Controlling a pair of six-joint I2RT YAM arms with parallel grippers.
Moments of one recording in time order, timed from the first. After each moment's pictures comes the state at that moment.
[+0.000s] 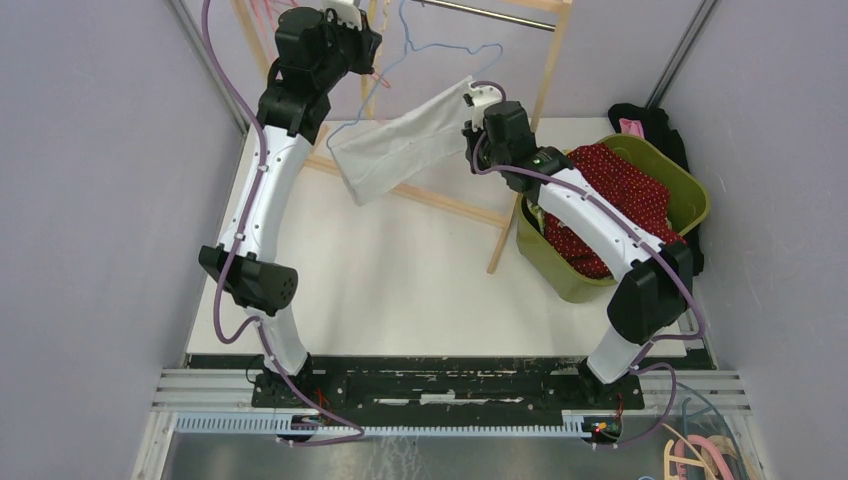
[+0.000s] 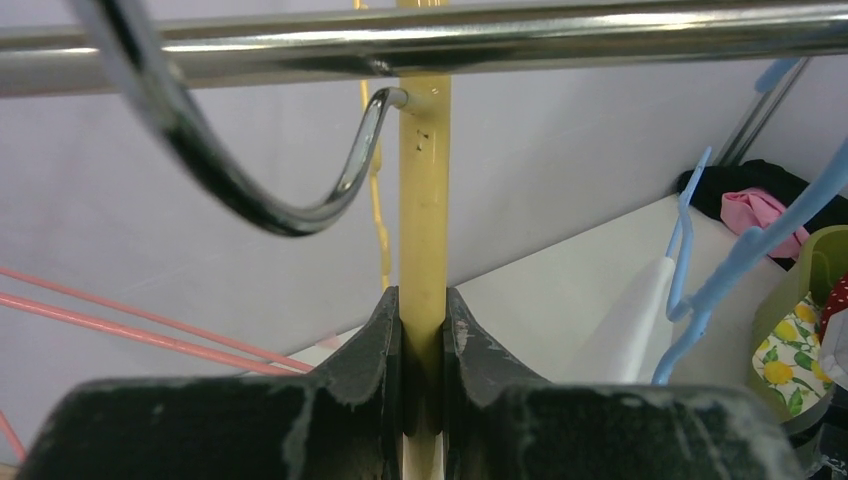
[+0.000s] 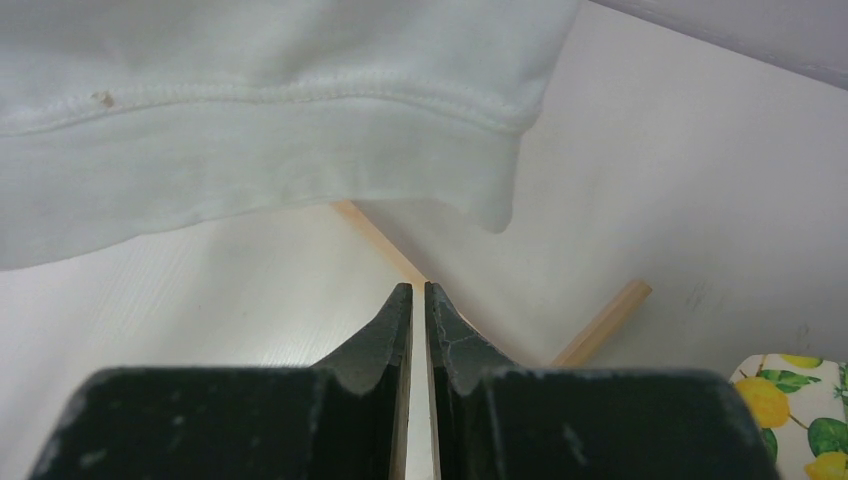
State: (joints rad) left arm -0.32 1.85 2.27 -0.41 0.12 0.05; right arm 0.54 1.69 1.59 -0.39 0.11 0.09
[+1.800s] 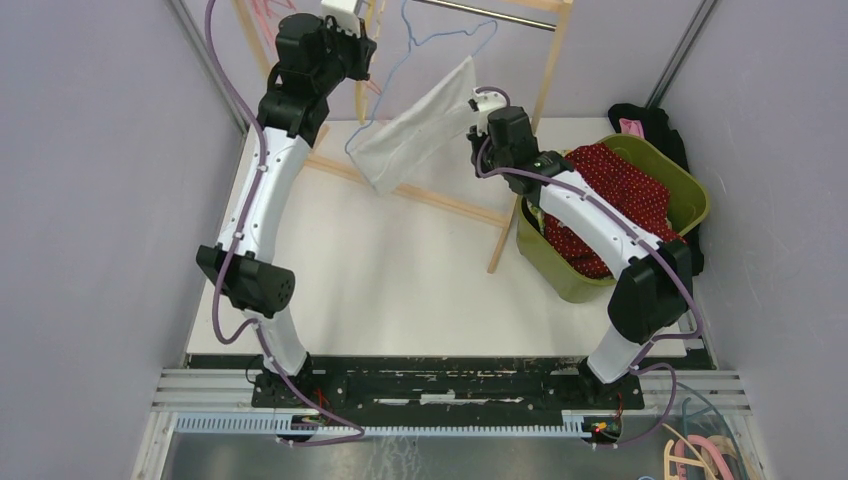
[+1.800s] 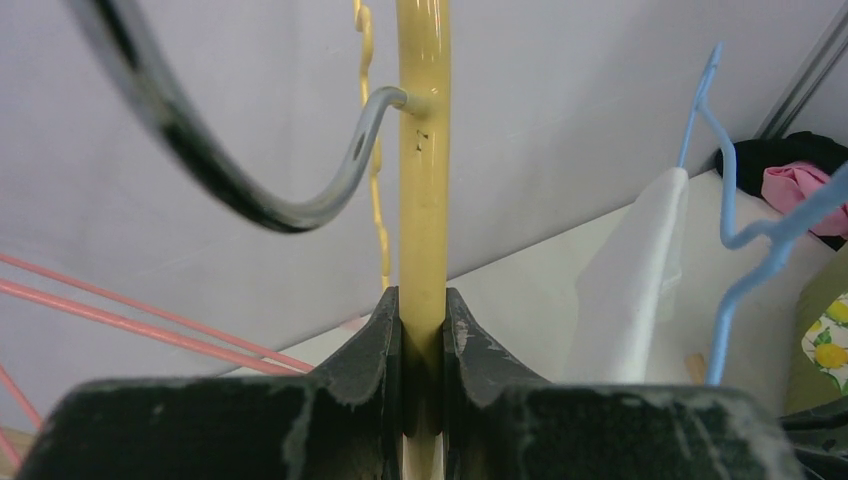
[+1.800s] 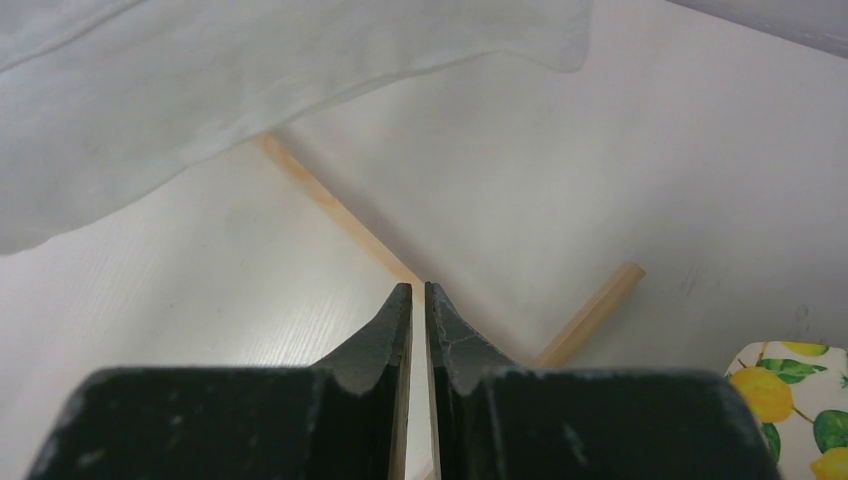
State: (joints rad) left arm -0.30 1.81 2.17 -0.39 0.12 0.10; right arm 0.51 1.69 1.53 -0.35 0.12 0.09
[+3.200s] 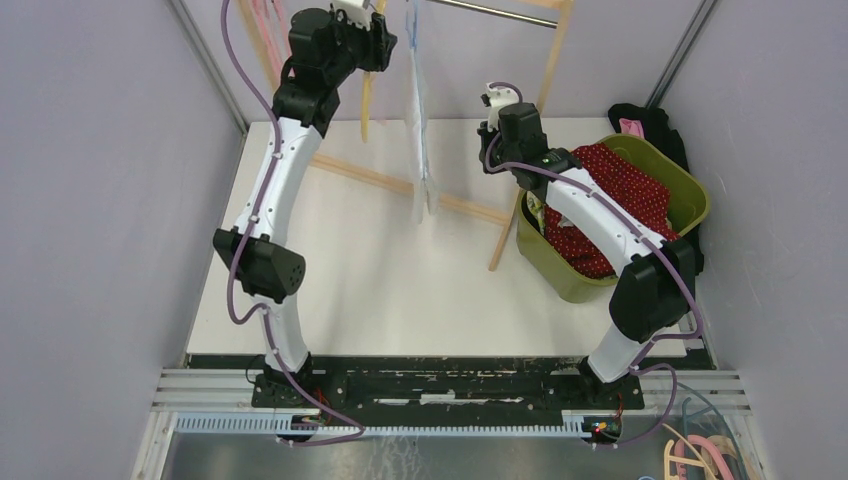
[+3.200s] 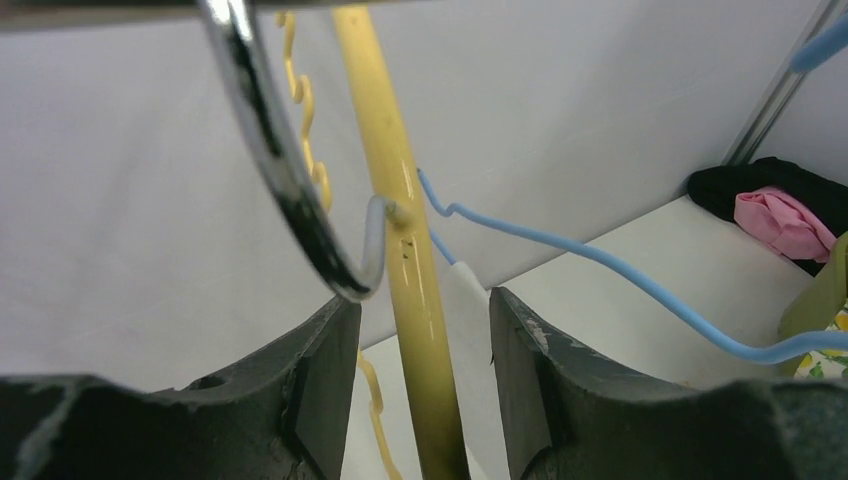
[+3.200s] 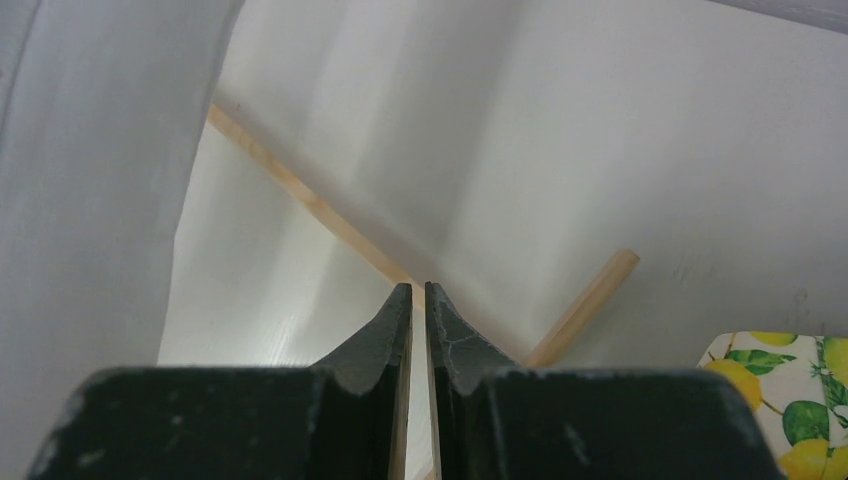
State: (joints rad) left arm -0.30 1.96 2.29 -0.31 0.19 0.06; right arm 0.46 1.69 1.53 -0.35 0.09 0.13
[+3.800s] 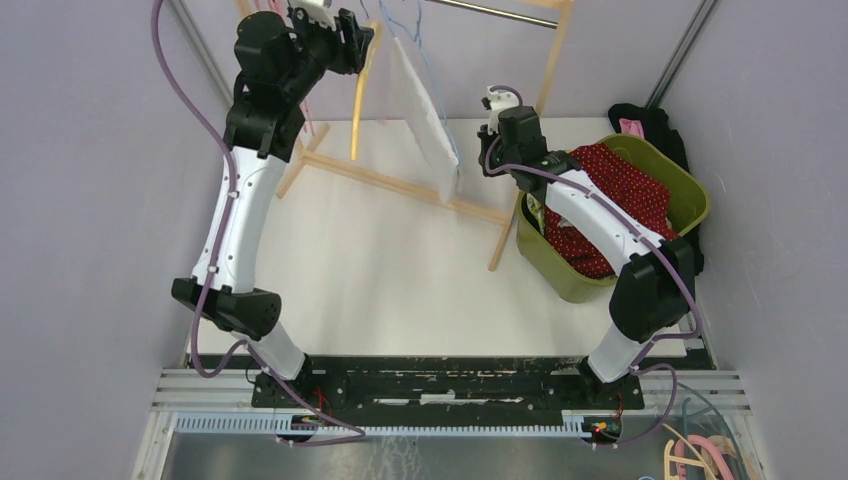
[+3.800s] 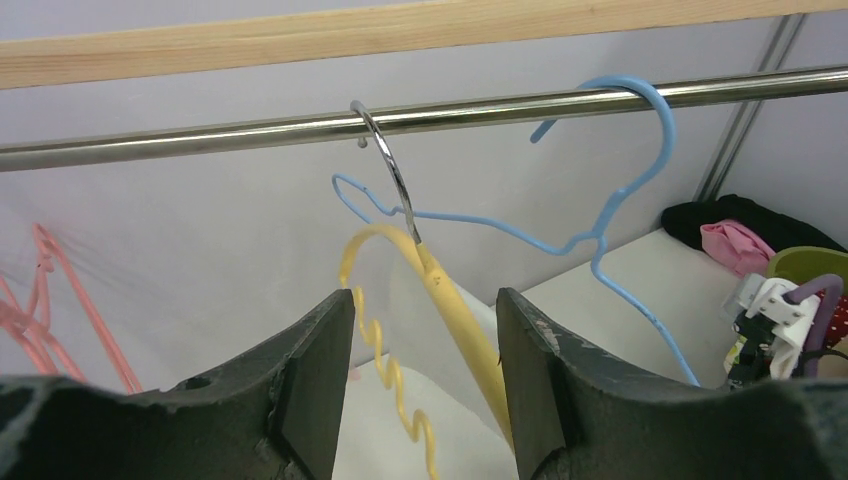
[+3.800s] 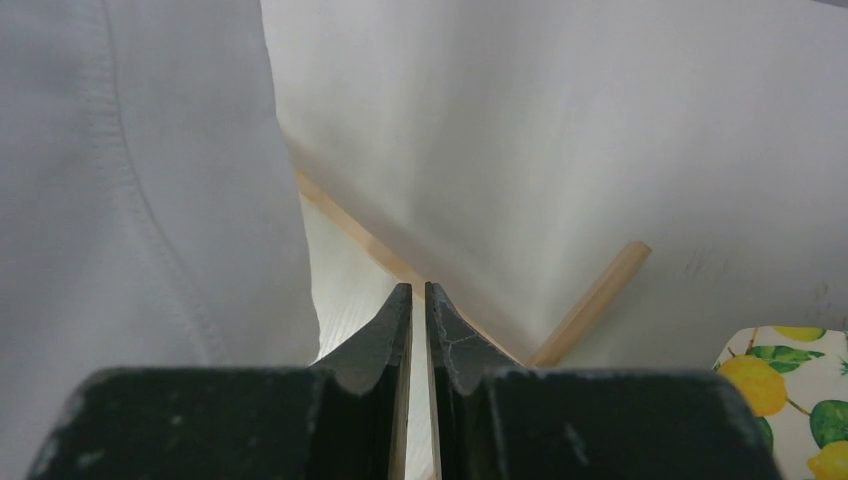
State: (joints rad) left arm -0.30 1.70 2.18 -0.36 0.16 0.07; right arm 0.46 1.69 1.50 -0.34 0.08 0.15
